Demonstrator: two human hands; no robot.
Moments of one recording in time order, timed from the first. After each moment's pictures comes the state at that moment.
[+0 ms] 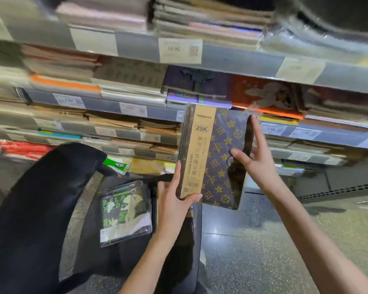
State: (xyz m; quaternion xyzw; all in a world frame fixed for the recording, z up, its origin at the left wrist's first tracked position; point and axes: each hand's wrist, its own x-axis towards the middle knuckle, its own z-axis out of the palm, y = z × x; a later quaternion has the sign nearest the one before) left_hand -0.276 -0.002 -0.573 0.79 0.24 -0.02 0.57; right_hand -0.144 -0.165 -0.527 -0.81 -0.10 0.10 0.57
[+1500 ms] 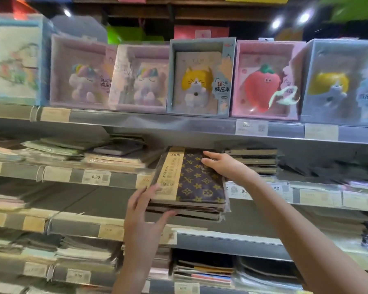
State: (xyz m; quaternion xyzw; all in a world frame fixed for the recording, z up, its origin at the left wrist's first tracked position) left_hand -0.216 0.117 -0.118 0.76 0.03 0.49 0.43; right_hand -0.073 -0.031 0.003 -0.89 -0.22 0.01 0.41
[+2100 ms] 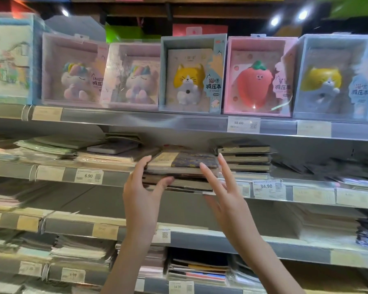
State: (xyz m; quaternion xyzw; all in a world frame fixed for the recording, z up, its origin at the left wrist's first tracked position) left_hand -0.189 0.103 -0.076 0.72 0.06 0.53 0.45; right_hand -0.128 -0.063 -0.089 -0.76 -0.39 -0.43 0.28
